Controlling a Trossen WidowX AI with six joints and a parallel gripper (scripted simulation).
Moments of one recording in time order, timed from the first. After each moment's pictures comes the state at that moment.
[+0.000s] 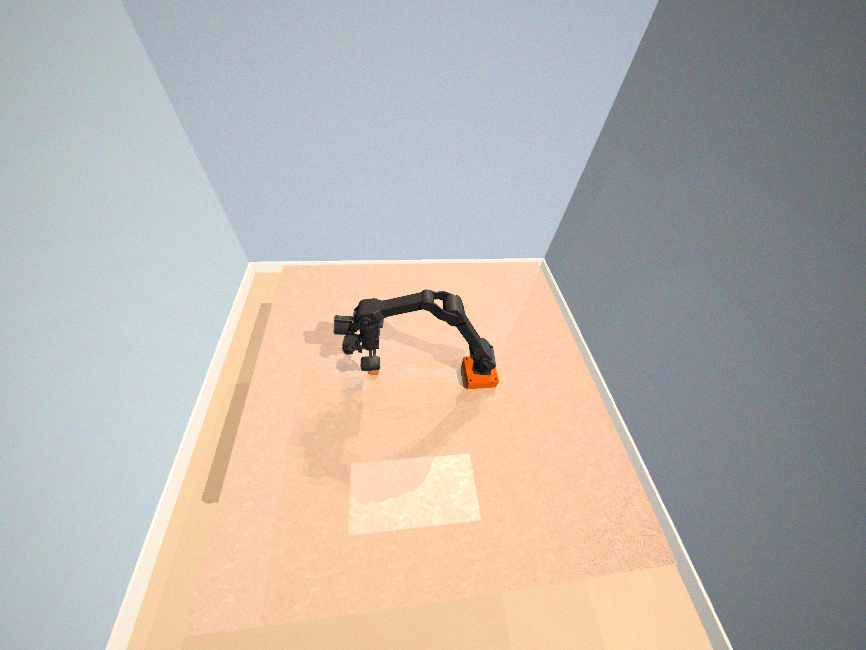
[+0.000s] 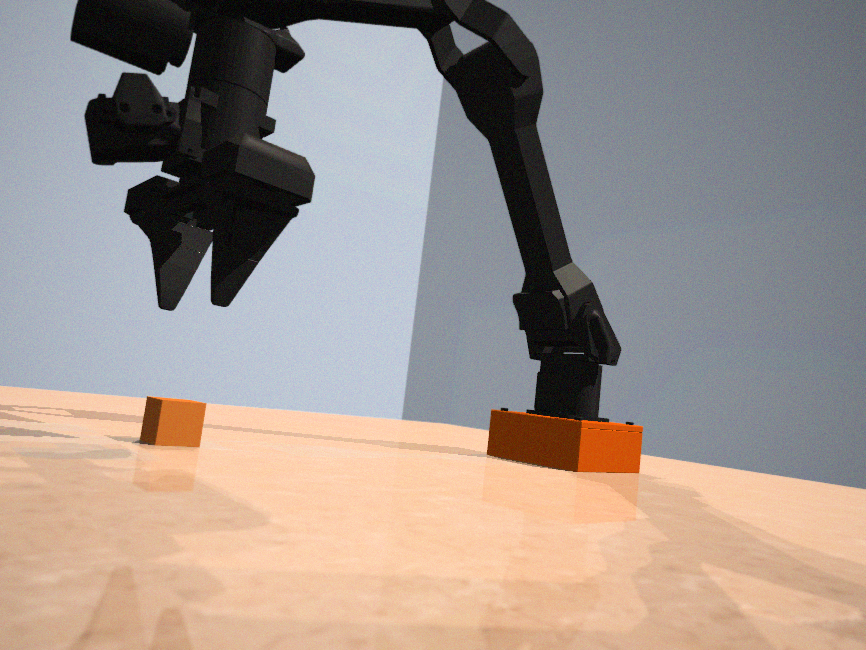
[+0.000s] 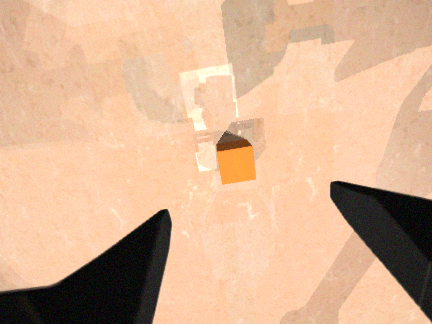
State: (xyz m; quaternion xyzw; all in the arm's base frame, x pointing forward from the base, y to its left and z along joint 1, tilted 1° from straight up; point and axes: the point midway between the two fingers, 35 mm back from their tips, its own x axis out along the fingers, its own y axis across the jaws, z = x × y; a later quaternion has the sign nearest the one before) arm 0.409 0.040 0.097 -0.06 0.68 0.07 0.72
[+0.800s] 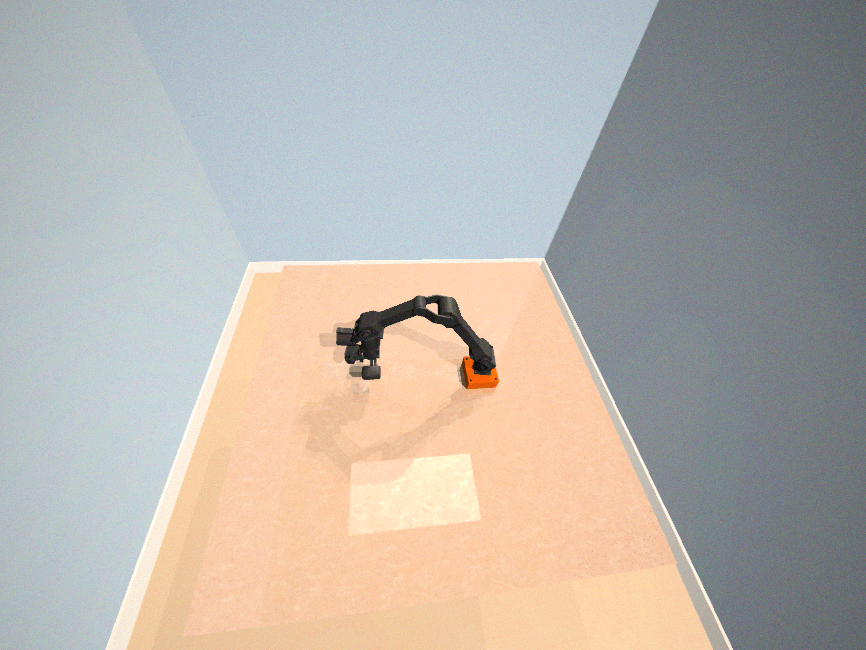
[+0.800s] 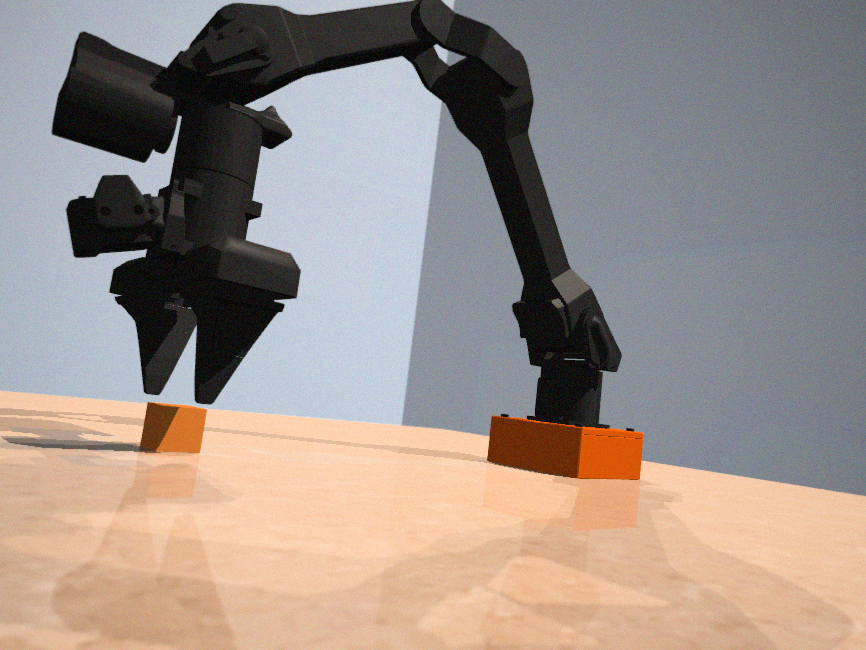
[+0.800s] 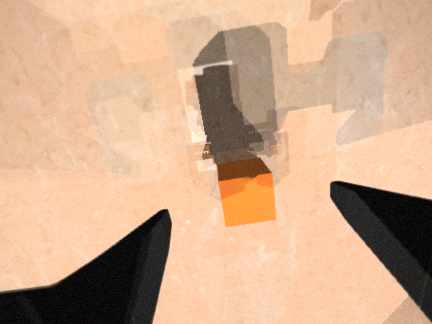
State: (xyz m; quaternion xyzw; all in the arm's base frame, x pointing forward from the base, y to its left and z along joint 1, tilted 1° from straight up) arm 0.413 0.040 0.037 -0.06 0.69 0.07 0.72
